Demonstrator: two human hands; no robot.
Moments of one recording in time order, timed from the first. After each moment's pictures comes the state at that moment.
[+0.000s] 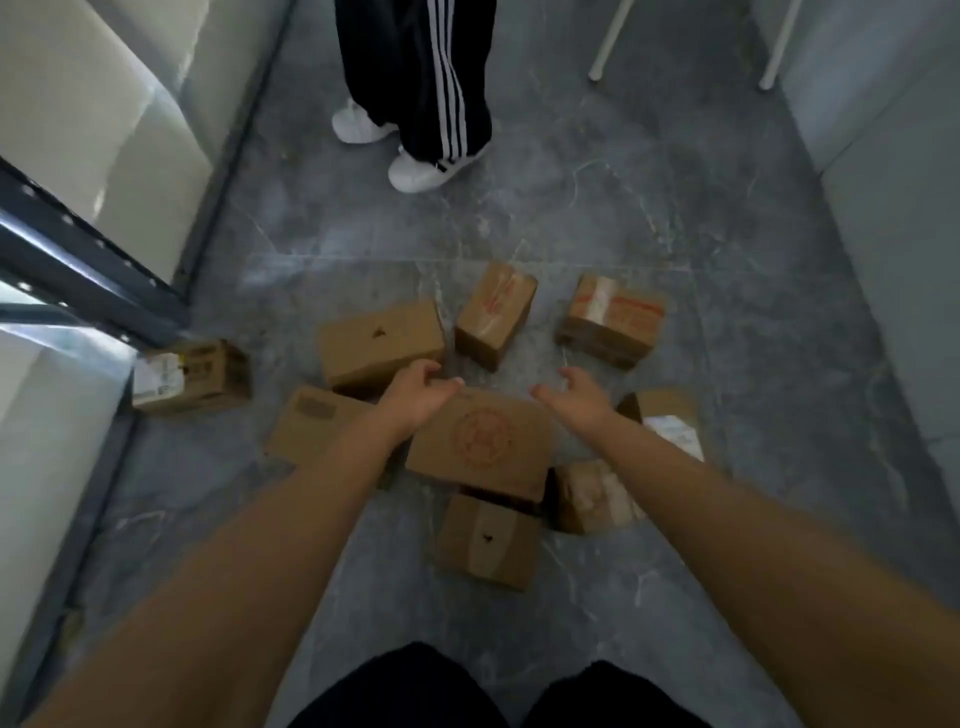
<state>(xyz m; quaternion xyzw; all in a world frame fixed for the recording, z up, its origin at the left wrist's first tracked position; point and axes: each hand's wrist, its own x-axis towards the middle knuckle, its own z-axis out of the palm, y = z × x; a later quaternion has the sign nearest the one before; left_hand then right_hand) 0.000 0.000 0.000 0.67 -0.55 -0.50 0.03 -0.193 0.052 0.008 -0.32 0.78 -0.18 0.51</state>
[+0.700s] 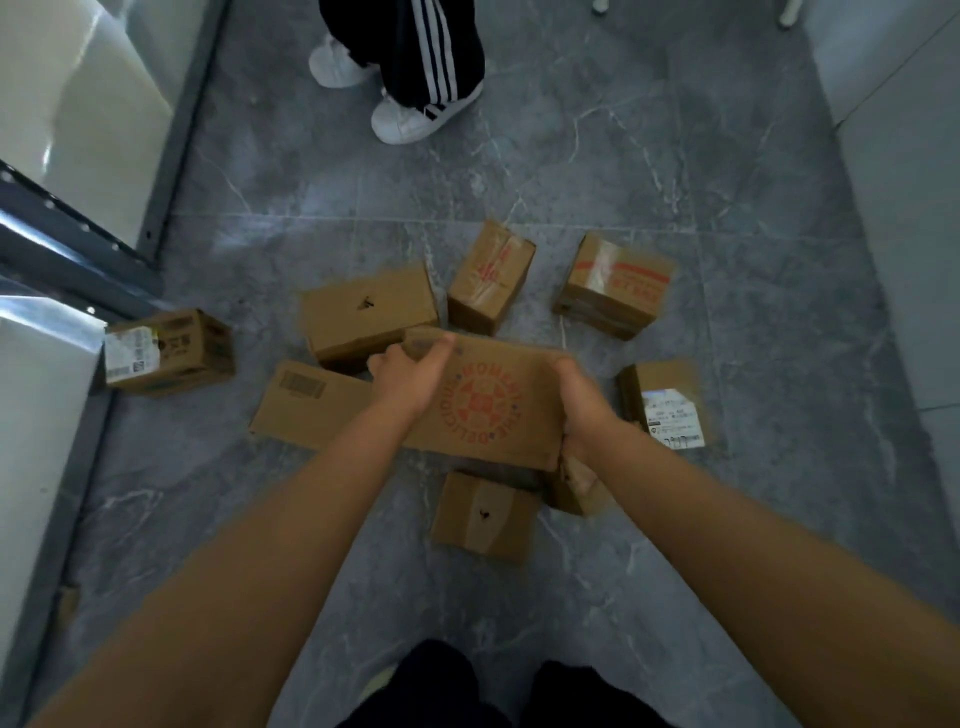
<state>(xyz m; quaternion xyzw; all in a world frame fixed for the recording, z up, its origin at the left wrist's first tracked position) -0.015 0.001 0.016 0.76 -0.41 -0.49 0.07 -0.180 0.061 -0.002 -0.04 0.74 -0.31 0.59</state>
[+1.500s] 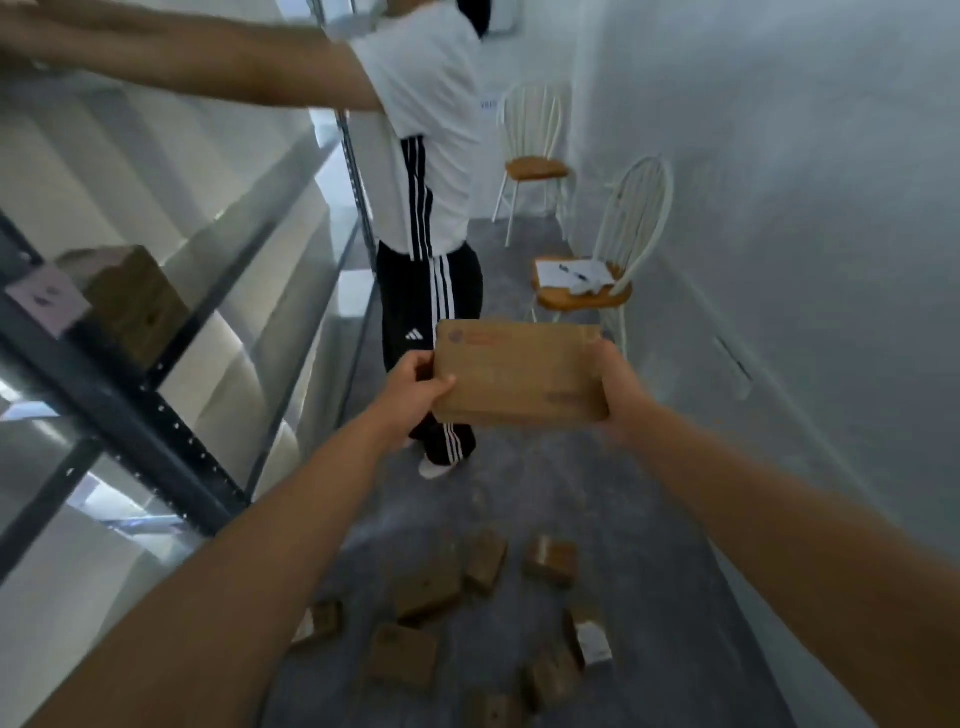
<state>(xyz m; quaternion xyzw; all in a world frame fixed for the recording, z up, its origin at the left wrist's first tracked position) -0.001 -0.013 0.750 0.52 -0.59 -0.53 0.32 -0.242 0.020 0.723 -0.19 0.66 -0.53 0.49</state>
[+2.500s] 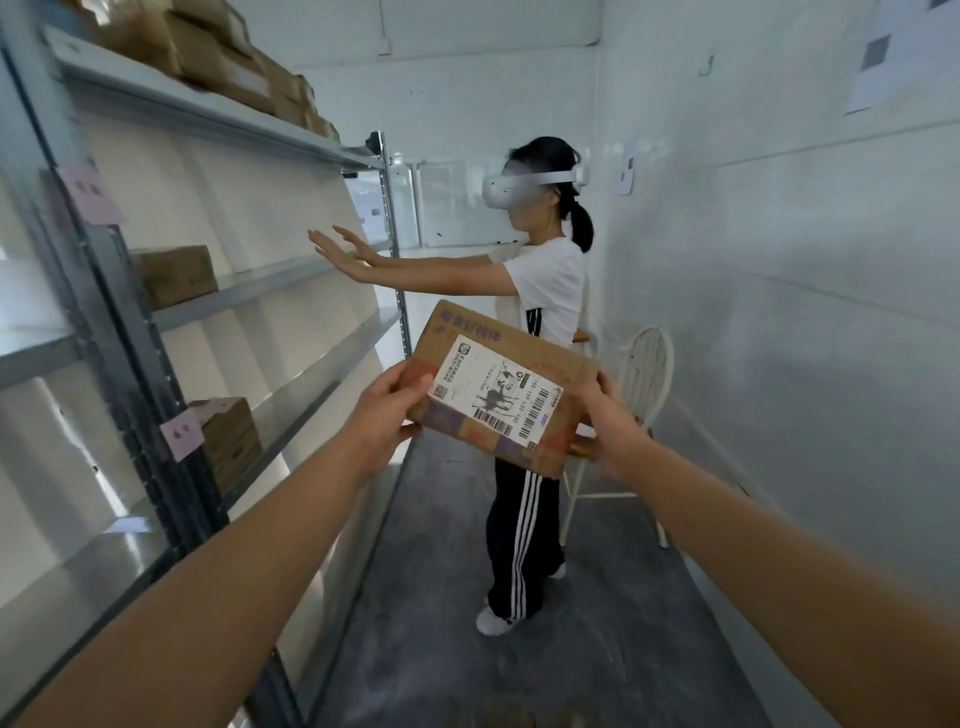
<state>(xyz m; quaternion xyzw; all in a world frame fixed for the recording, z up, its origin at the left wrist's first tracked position) 0.022 0.039 0.902 0.39 -0.56 -0.52 0.51 -0.220 0.073 0.873 -0.39 0.50 -0.62 0.47</state>
